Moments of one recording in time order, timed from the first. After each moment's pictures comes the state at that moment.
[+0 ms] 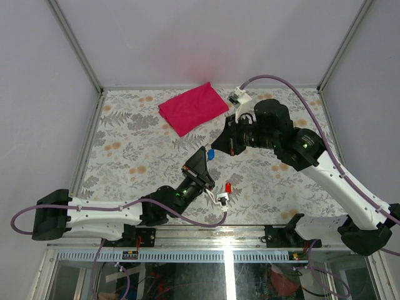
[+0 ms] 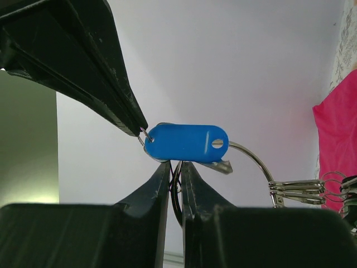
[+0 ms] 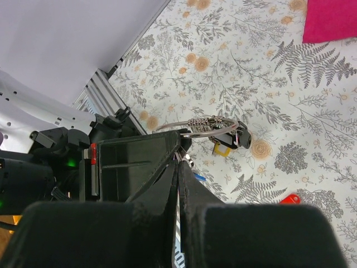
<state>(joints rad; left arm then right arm) -1.38 1.09 0.54 0.77 -0.69 1.77 0.80 1.21 1.49 -0.71 -0.30 0.41</state>
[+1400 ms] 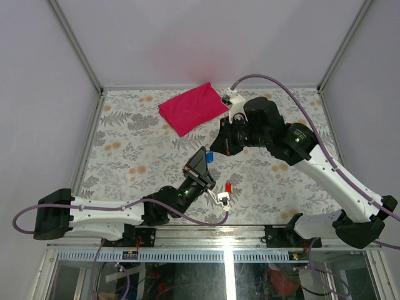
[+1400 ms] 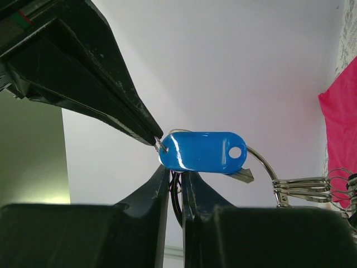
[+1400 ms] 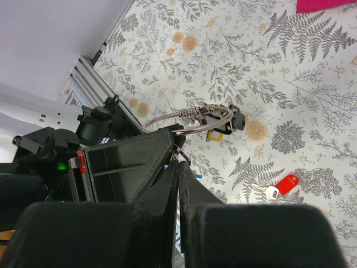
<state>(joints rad) -1.38 1.11 0.54 0.77 -0.72 1.83 0.82 1.29 1.57 -0.83 -0.25 0.43</state>
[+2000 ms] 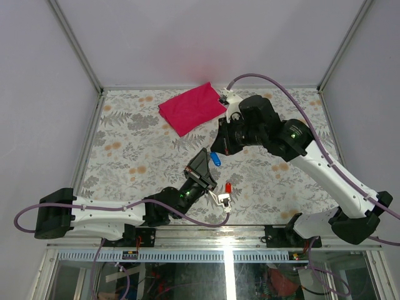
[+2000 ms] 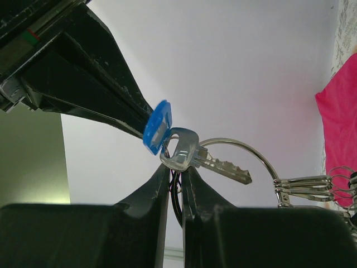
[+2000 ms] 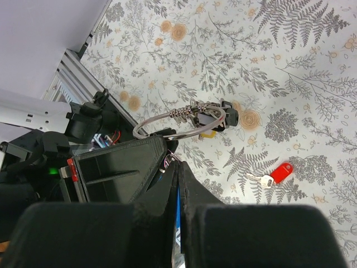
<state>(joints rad) -1.39 1.13 0.54 0.77 -0.73 1.83 0.83 1.33 1.61 -0.89 -0.22 0.43</state>
